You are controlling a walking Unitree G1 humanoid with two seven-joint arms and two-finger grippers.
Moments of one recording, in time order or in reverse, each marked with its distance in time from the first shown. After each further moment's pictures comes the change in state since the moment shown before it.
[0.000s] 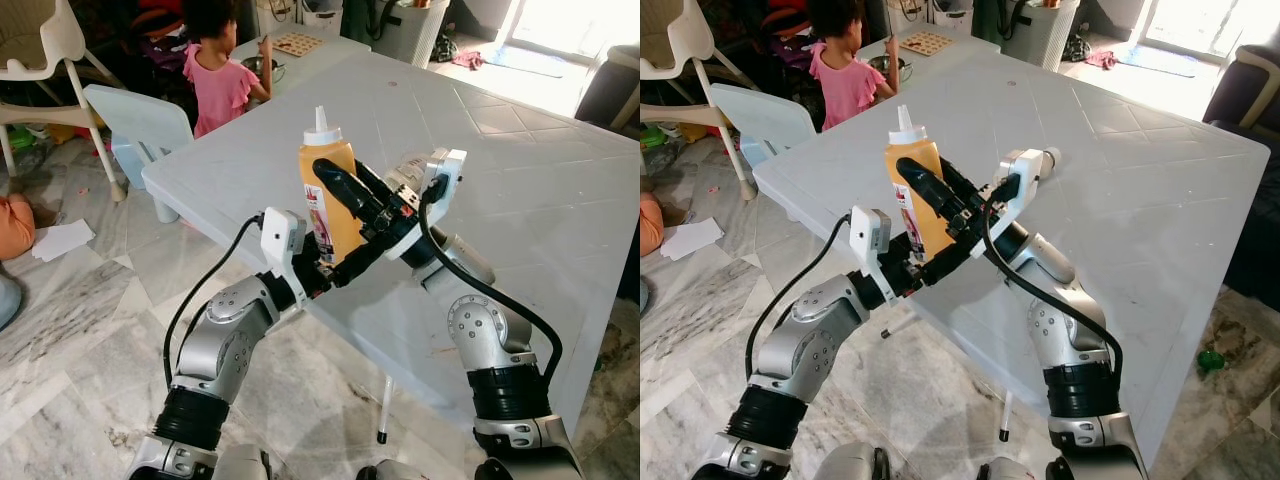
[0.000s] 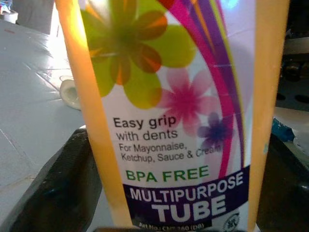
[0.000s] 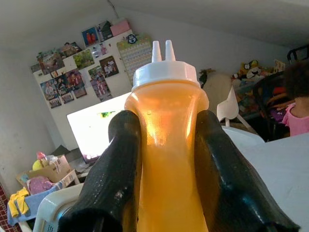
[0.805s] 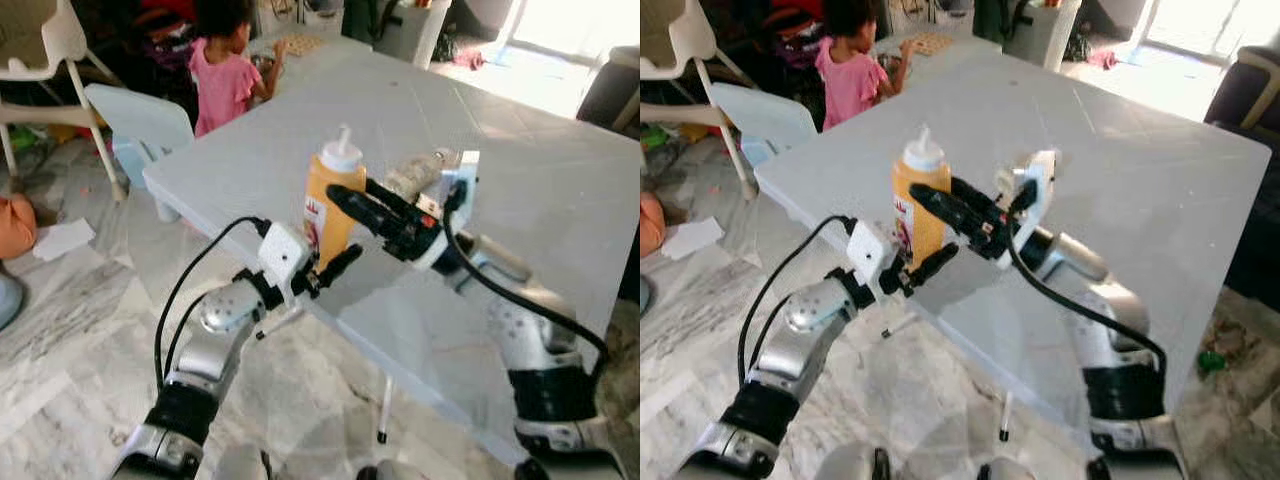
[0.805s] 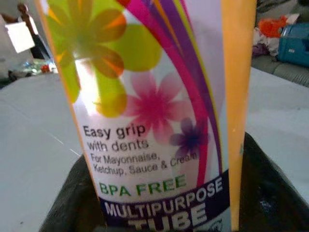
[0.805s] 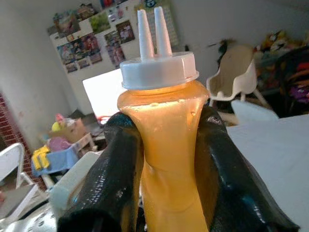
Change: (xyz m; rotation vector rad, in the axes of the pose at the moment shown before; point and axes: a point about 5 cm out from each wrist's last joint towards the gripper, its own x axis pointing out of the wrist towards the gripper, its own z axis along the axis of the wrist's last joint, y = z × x) left arm -0.010 0.018 -0.006 0.502 0.039 0.058; right arm -0.024 -0.003 0.016 -0.016 0.176 0.096
